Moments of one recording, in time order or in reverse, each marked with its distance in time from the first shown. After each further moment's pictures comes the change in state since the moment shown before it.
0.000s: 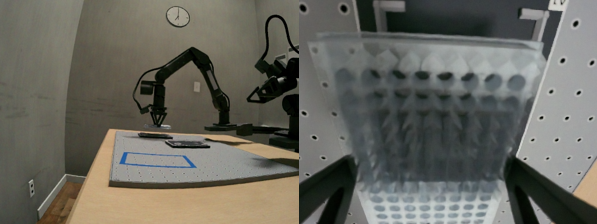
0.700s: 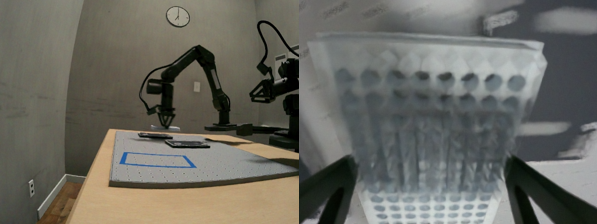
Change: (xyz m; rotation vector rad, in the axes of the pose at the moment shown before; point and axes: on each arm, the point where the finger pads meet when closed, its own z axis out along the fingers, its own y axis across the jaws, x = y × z) left arm -0.006 -0.079 -0.033 0.454 -0.098 0.120; right arm 0.028 0.078 0.001 0.000 0.000 0.008
